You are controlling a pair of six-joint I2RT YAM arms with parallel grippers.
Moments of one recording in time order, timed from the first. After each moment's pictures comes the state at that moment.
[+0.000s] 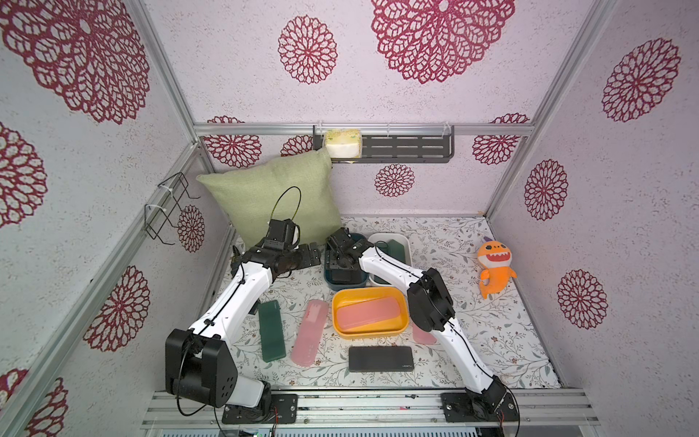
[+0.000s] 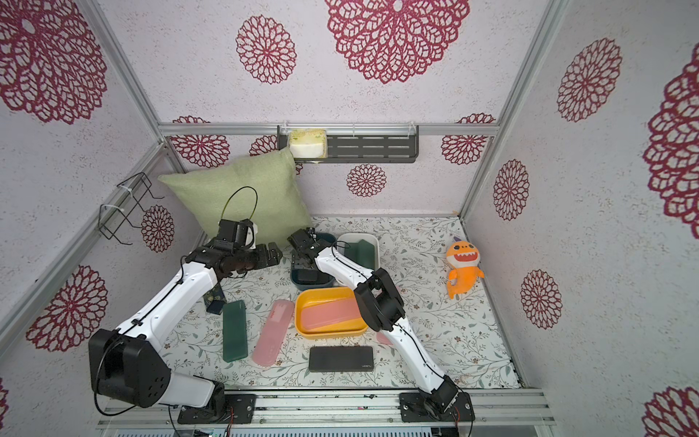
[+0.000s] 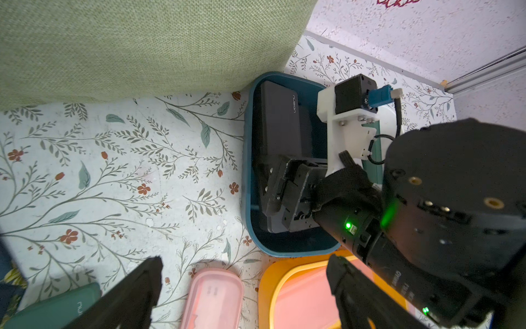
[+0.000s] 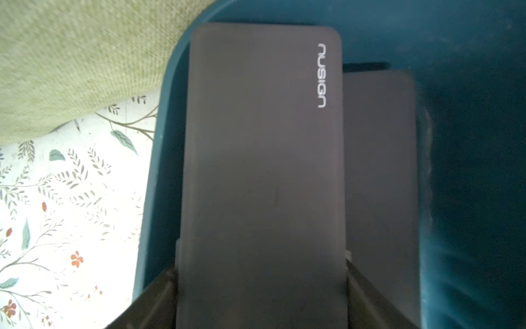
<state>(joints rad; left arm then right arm) -0.24 1.47 1.25 -0.64 0.10 -0.44 0.80 2.49 2.24 -0.71 0.21 0.67</state>
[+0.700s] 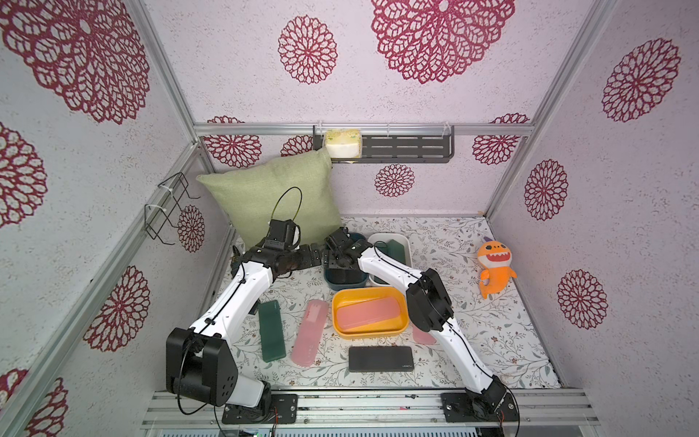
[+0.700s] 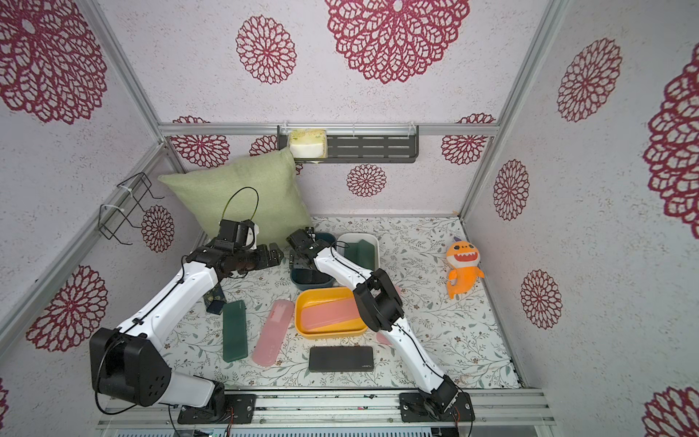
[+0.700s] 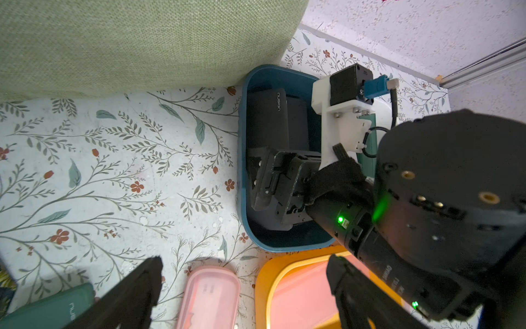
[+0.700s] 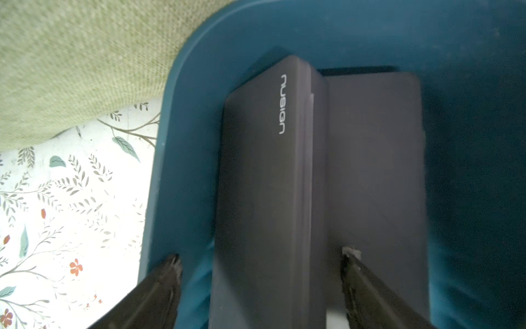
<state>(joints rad) -0.24 1.47 1.25 -0.65 0.12 -0.44 0.80 2.49 2.25 -0.72 0.23 0.67</state>
